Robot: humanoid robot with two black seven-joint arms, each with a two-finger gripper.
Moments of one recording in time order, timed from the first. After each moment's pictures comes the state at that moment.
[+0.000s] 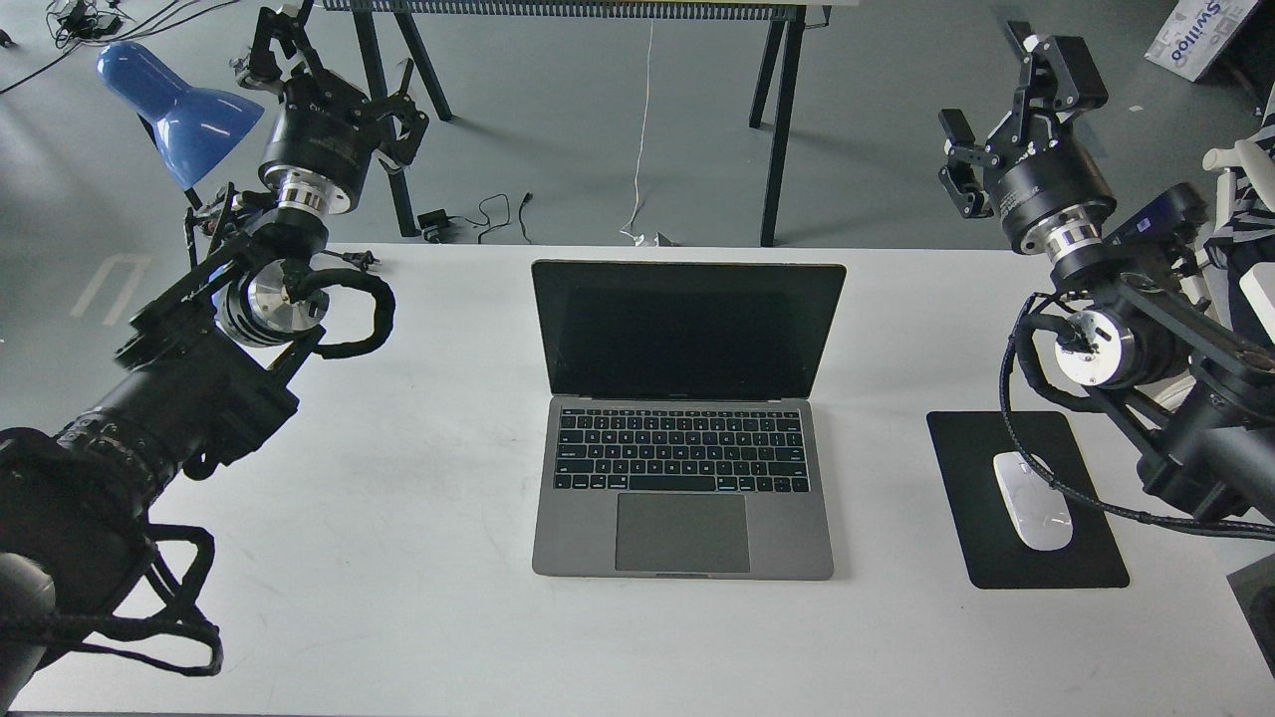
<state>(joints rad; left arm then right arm) -0.94 0.17 -0.78 -0.49 -0.05 -0.39 -0.49 0.80 -0.44 0.65 0.91 -0.26 0.04 0.49</state>
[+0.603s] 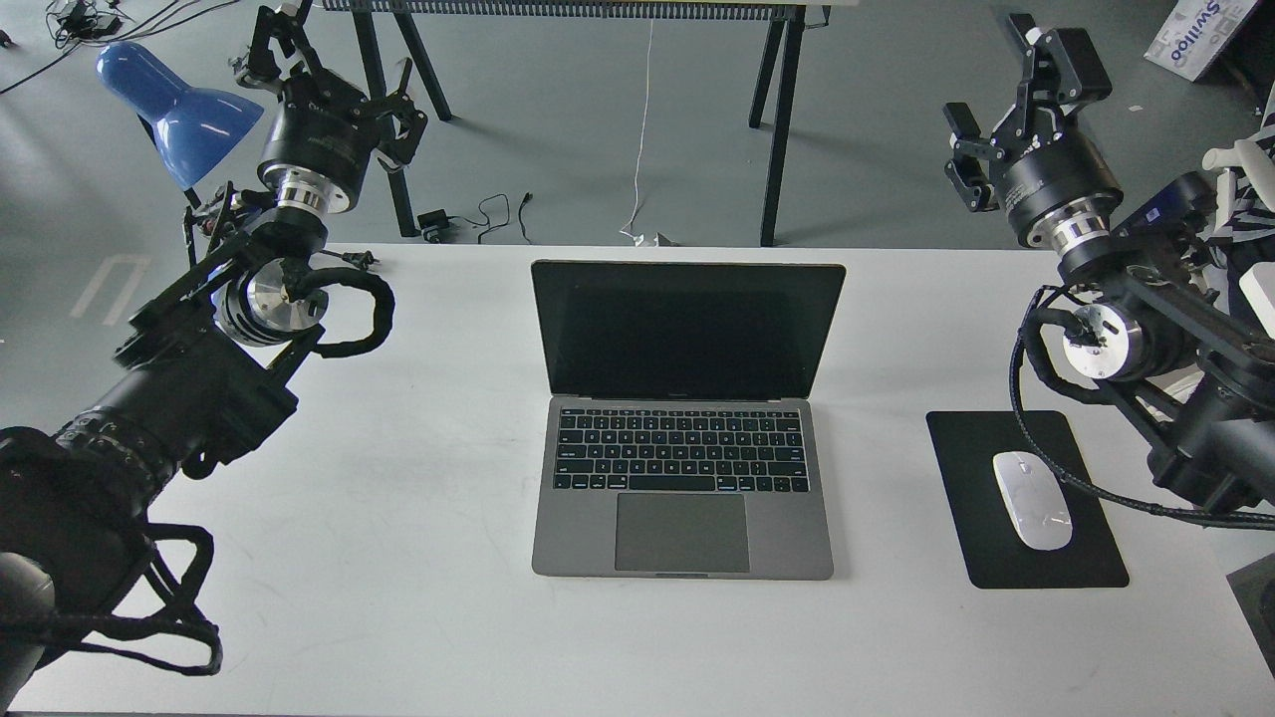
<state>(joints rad) -0.94 0.17 -0.78 -0.49 -0.05 -0.39 -0.49 0.84 -0.46 0.61 0.88 -0.29 0.04 0.49</state>
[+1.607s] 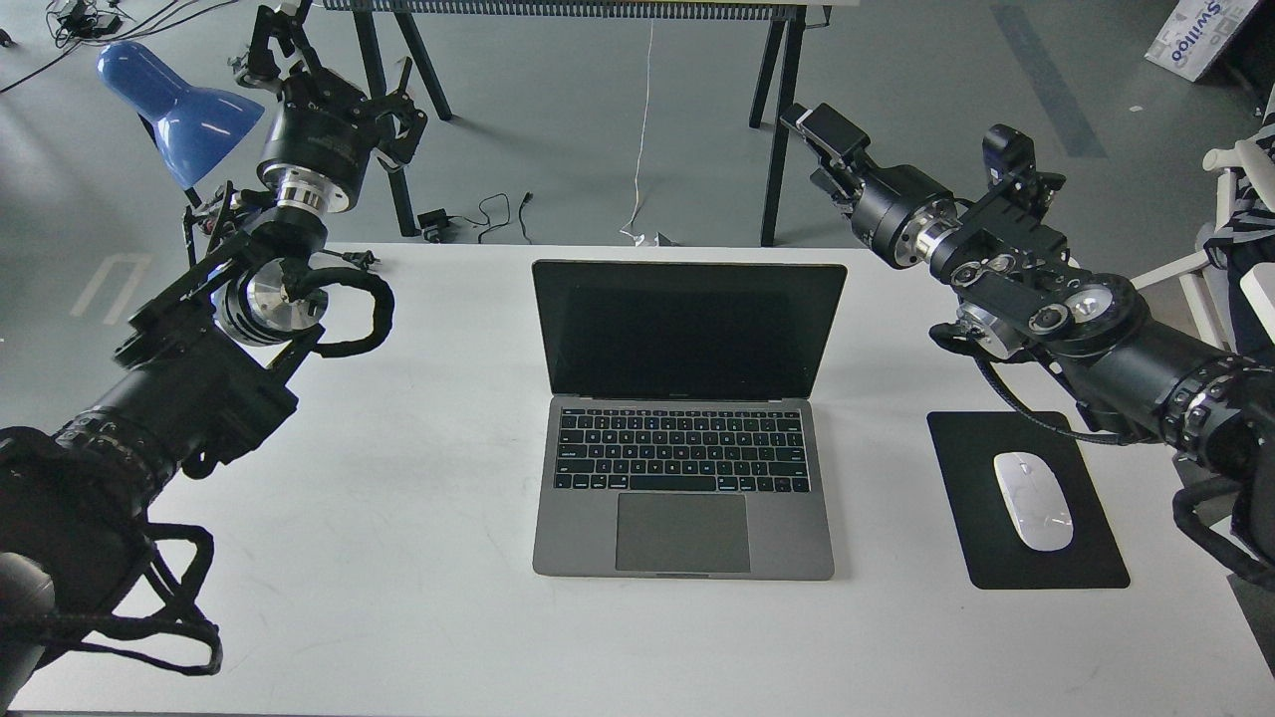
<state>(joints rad) -0.94 0.17 -0.78 -0.49 -0.05 -0.39 -0.49 1.15 -0.17 -0.11 0.46 -0.38 0.05 0.49</state>
